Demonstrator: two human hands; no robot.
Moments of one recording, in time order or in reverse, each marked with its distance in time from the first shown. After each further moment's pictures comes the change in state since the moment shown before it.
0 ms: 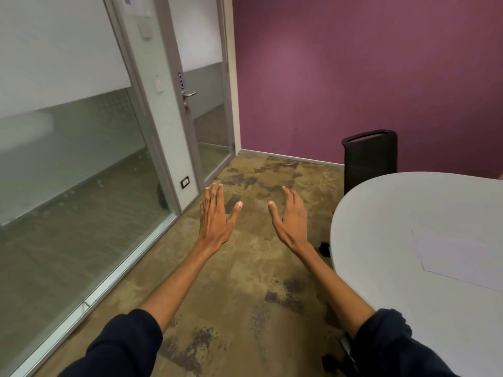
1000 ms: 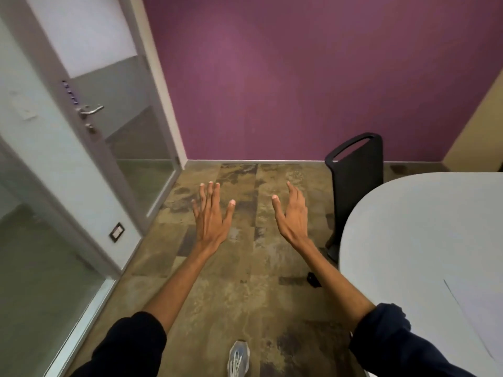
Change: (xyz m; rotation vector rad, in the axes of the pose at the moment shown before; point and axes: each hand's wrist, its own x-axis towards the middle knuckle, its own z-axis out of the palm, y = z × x) left_hand 0.455 -0.012 0.249 -0.046 -0.111 0.197; right_hand 0.381 0.224 0.158 -0.023 0.150 0.292
